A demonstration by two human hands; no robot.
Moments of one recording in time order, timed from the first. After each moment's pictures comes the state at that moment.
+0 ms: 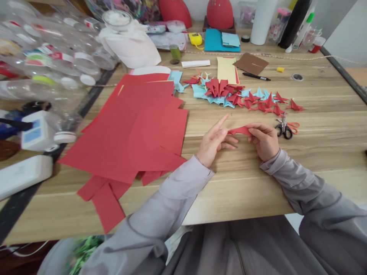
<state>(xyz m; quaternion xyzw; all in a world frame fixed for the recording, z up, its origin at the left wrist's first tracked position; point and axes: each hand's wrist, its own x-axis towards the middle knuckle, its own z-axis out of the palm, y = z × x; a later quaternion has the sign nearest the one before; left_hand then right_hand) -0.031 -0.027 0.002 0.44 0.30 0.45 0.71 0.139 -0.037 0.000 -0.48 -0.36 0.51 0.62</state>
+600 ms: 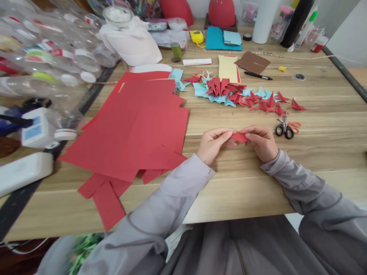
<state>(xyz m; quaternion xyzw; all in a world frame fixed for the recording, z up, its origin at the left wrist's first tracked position) -0.028 -0.026 0.000 0.43 0.35 0.46 0.69 0.140 -0.043 -0.004 -0.41 -0.46 0.56 0.55</state>
